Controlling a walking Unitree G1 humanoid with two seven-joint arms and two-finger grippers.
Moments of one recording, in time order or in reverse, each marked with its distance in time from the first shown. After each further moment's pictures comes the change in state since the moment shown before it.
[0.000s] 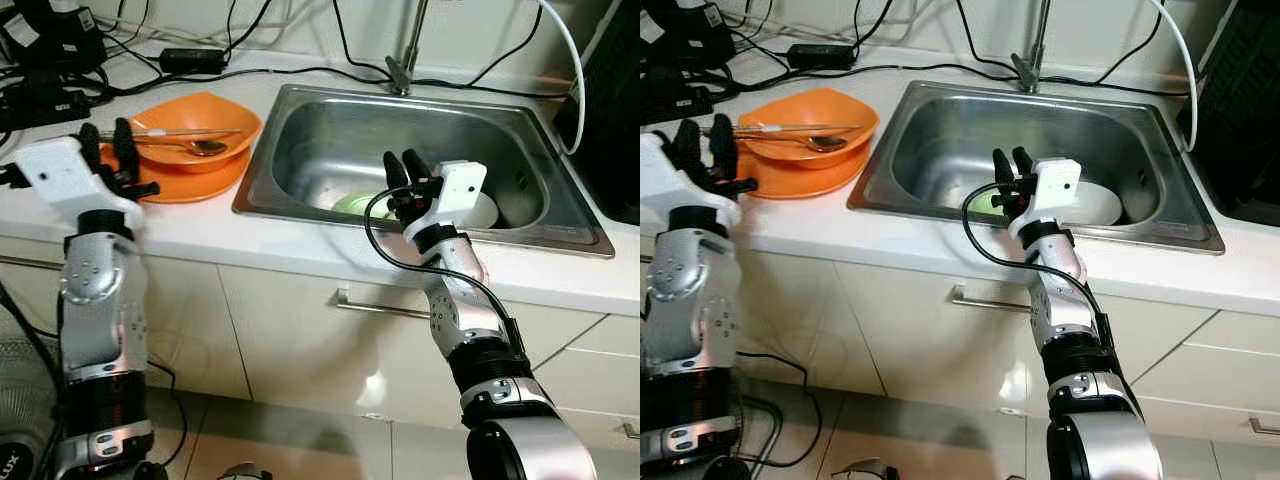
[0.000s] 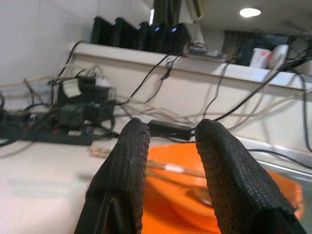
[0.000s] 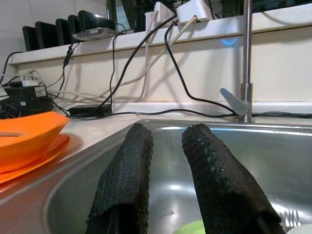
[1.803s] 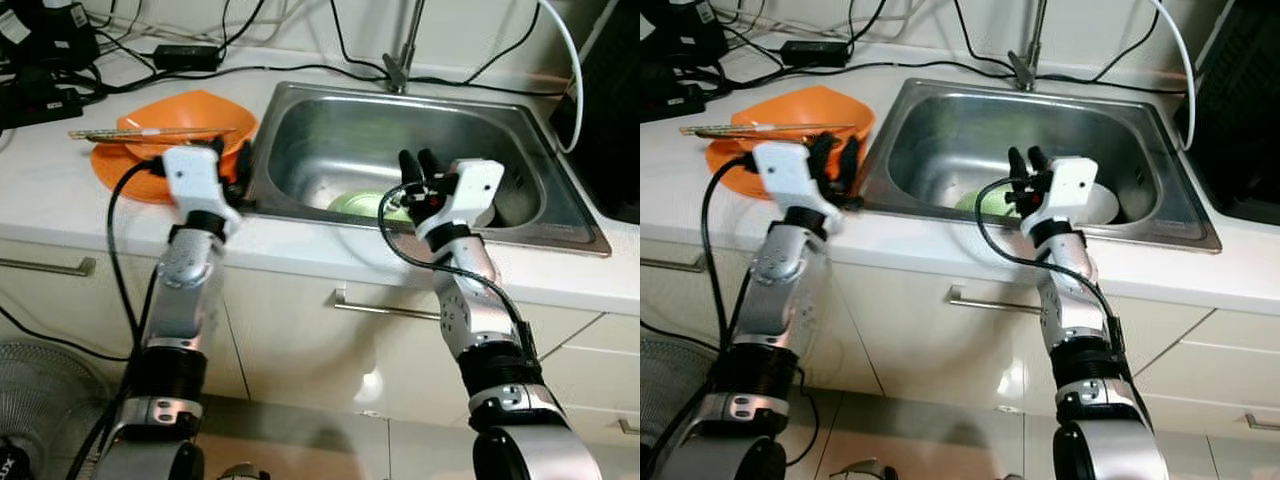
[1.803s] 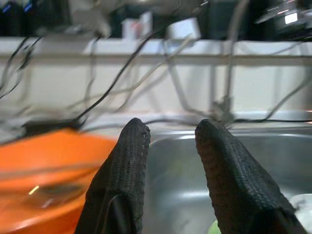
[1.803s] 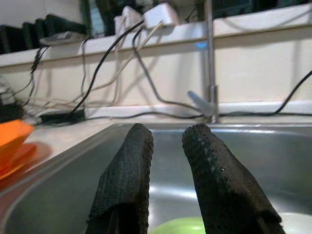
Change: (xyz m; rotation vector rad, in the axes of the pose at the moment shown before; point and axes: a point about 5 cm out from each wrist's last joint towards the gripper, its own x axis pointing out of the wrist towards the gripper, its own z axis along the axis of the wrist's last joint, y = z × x) left arm -0.005 -0.114 -0.033 0.058 0.026 -0.440; right arm -0.005 -0.019 0.012 -0.012 -0.021 -0.094
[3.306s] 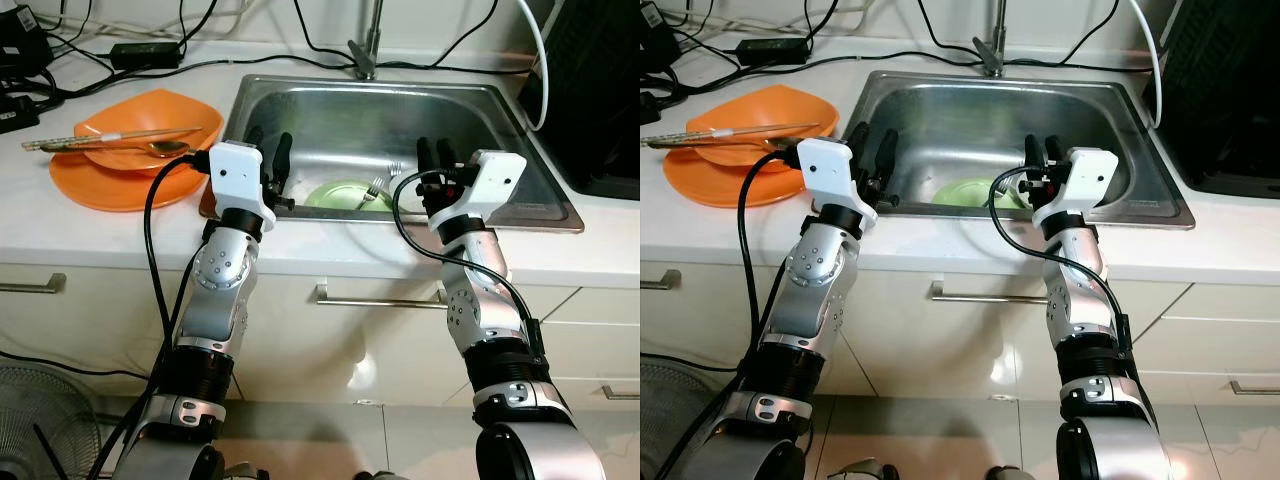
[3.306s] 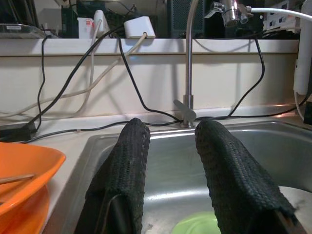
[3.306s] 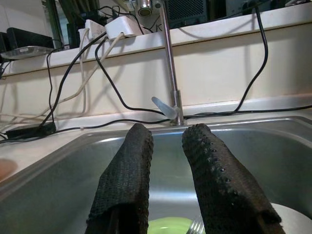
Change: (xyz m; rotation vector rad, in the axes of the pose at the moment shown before) left arm 0.003 -0.019 -0.003 -0.005 -0.007 -0.002; right arm 0.002 -0.003 0.006 0.026 -0.029 -0.023
